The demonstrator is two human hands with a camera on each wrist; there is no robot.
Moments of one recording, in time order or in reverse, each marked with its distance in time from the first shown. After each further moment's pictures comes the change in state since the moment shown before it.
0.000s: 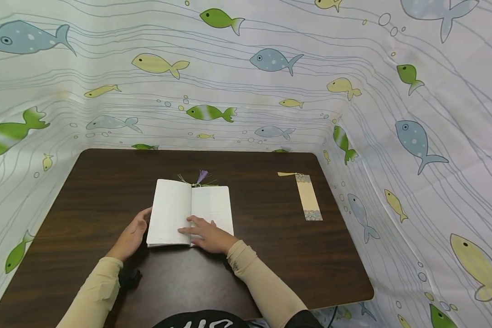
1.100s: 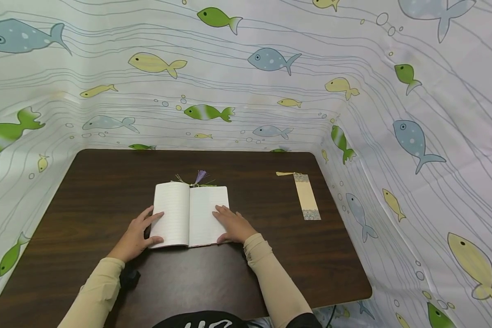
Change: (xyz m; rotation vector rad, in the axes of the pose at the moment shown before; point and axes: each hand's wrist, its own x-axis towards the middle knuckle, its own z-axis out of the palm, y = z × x) left_hand 0.005 -0.011 0.008 0.348 -0.049 0.091; right_hand -0.025 0.065 -0.017 -0.238 0.006 0.246
